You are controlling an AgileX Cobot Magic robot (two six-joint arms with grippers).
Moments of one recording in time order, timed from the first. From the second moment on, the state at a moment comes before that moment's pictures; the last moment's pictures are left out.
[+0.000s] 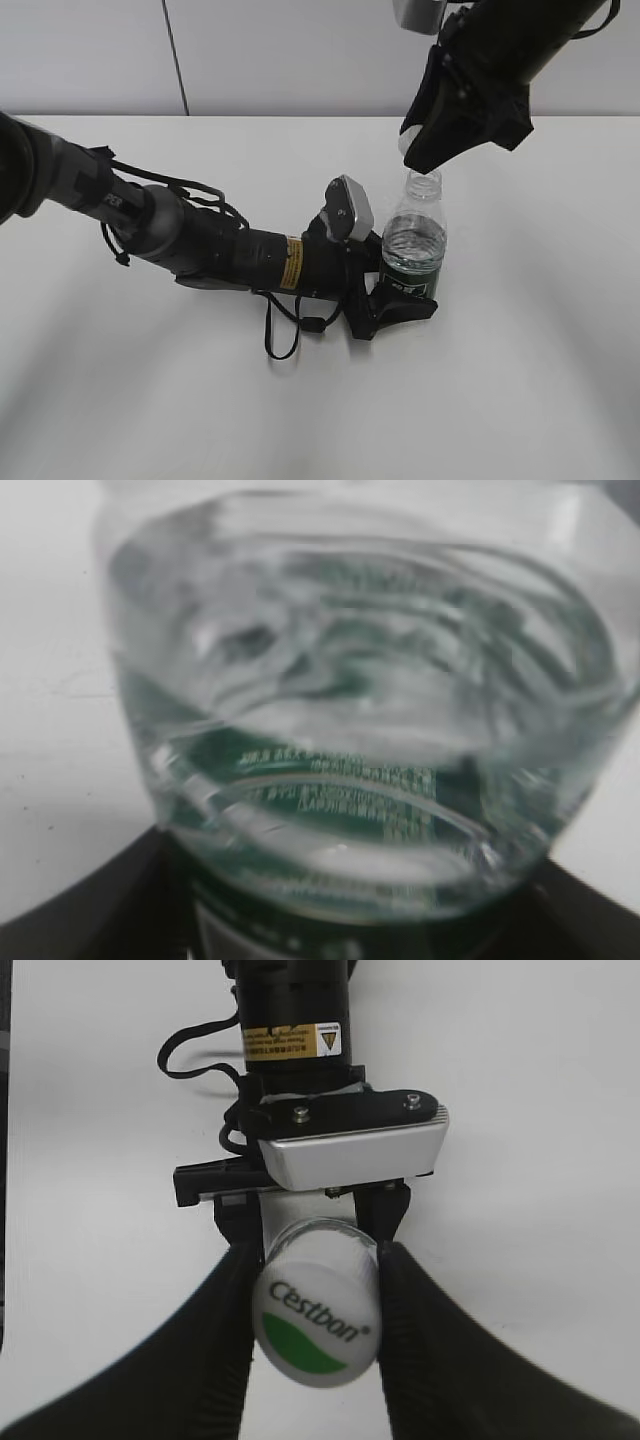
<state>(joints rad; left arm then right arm) -0.59 2.43 -1.33 1.15 -0.96 -0.55 0.33 1.78 -1.53 0.50 1.18 -1.40</state>
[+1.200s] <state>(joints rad) -0.59 2.43 -1.33 1.15 -0.96 -0.55 0.12 1.70 -1.39 0.18 1.16 -0.49</state>
